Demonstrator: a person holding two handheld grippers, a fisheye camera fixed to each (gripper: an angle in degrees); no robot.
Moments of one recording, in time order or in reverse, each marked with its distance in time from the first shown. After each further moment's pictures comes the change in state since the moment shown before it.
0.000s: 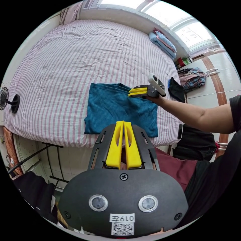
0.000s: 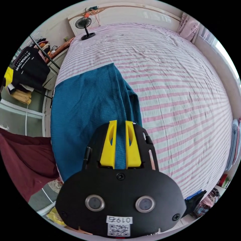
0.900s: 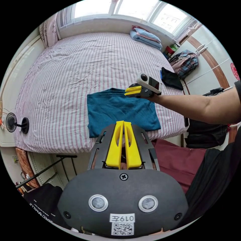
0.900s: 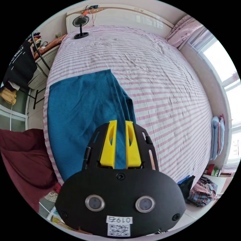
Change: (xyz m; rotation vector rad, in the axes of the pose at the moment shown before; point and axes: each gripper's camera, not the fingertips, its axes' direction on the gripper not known) left arm 0.075 0.078 -0.004 0.040 -0.123 0.207; right arm -0.182 0.084 -0.044 0.017 0.252 0.042
